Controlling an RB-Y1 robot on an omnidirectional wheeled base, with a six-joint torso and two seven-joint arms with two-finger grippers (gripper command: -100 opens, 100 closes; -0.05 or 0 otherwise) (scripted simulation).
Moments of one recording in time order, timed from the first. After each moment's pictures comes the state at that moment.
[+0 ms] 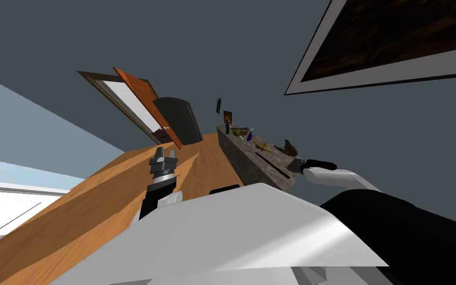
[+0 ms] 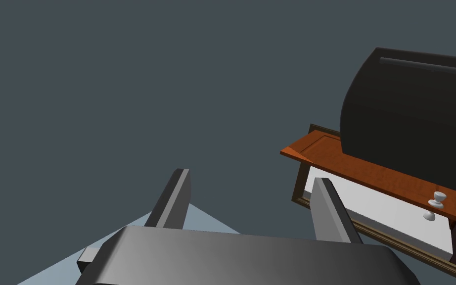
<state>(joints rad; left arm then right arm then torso) 0.55 0.01 0.05 -2.24 -0.02 -0.39 0.12 0.66 -0.64 -0.63 -2.03 -0.51 0.95 -0.80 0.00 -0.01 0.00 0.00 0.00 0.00</state>
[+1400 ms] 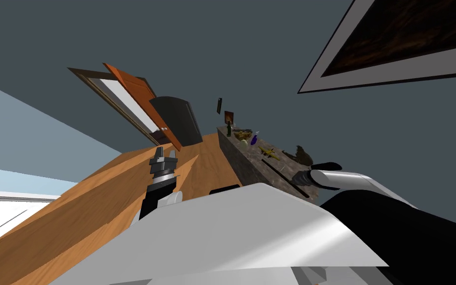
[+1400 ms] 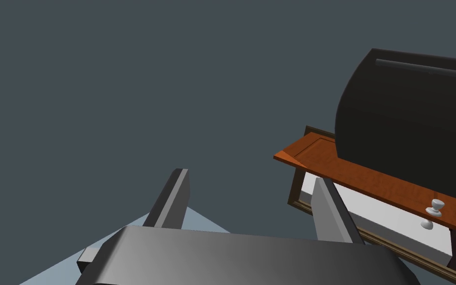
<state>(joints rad) 0.55 0.01 0.05 -2.24 -0.02 -0.39 0.12 0.73 -0.69 -0.66 -2.00 -0.73 1.29 -0.84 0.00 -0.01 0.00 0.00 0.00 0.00</state>
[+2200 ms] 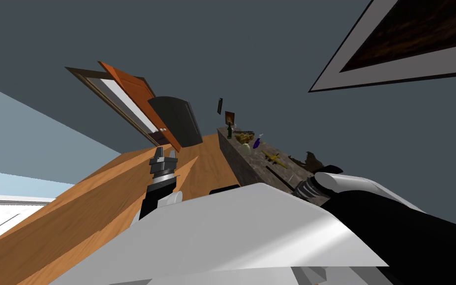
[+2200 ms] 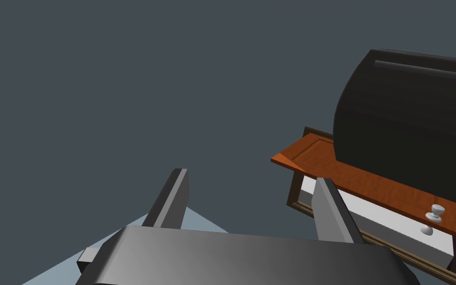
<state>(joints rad) 0.55 0.01 0.05 -2.24 -0.02 -0.39 0.12 0.78 -0.70 -0.66 -1.99 -0.87 1.50 -0.86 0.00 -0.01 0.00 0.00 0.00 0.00</state>
